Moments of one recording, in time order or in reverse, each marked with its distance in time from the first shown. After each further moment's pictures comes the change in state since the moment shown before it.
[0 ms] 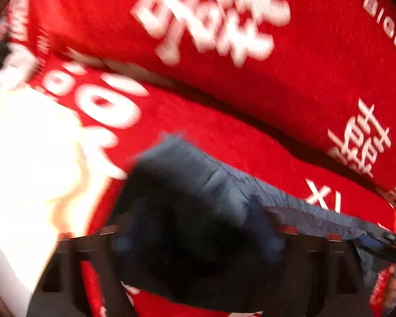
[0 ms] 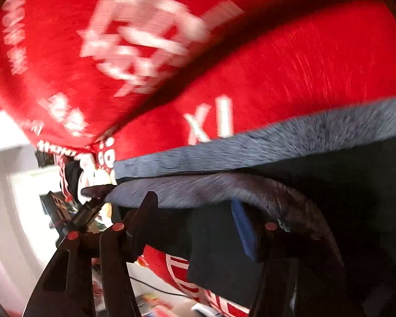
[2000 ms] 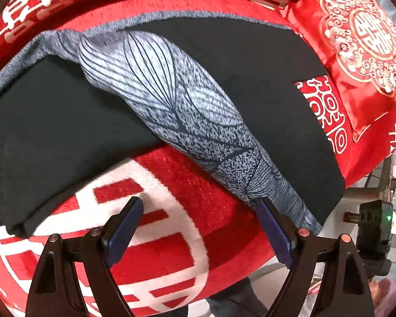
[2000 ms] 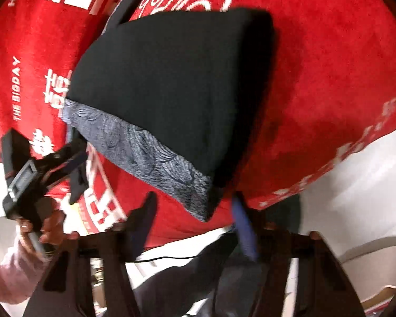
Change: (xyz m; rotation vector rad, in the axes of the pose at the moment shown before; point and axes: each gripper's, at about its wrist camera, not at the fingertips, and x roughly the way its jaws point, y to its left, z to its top) left arm 0.000 -0.326 -0.279 0.666 0.433 -0.360; right arm -0.150 -0.249 -0.320 0.407 -0.296 -0.040
